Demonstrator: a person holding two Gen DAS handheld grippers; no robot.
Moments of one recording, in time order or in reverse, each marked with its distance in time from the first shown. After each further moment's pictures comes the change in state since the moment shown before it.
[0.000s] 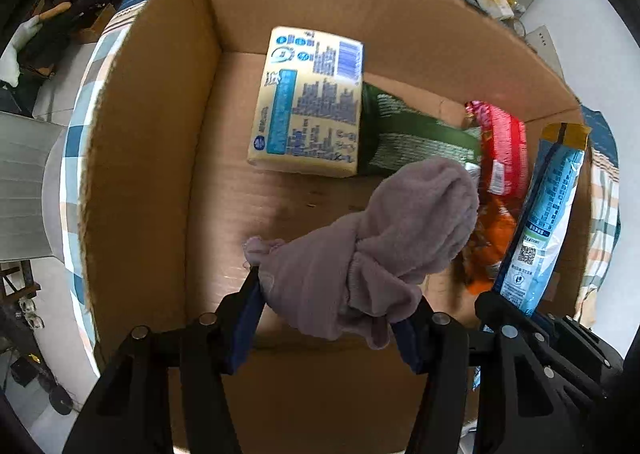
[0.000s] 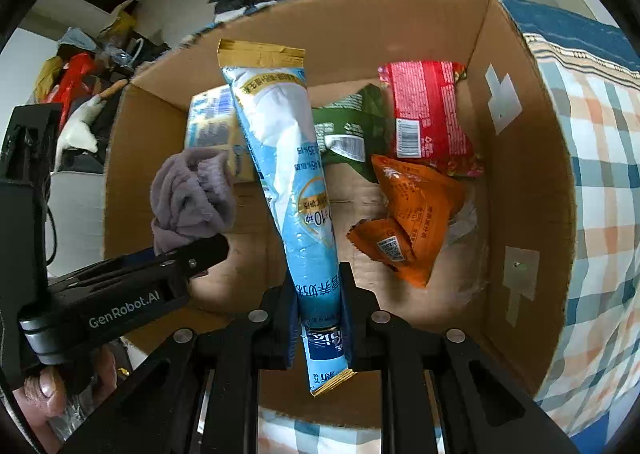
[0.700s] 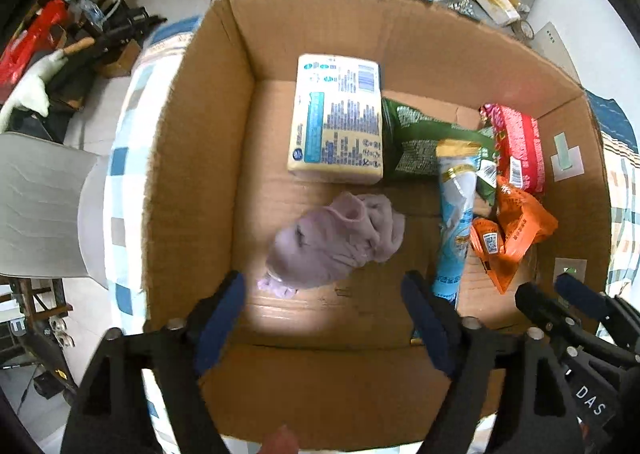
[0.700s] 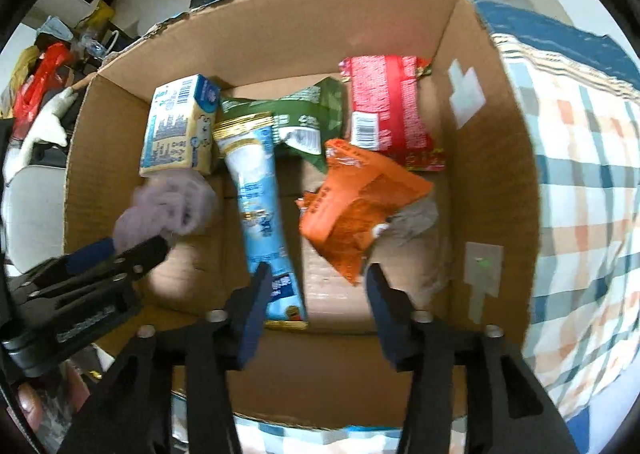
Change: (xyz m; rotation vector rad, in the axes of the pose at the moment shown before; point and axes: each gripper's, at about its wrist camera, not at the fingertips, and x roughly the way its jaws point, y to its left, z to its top) left arm -0.032 -0.021 -0.031 0.049 -0.127 0.137; right arm 0.008 -0.002 -0.006 -0.020 -0.011 -0.146
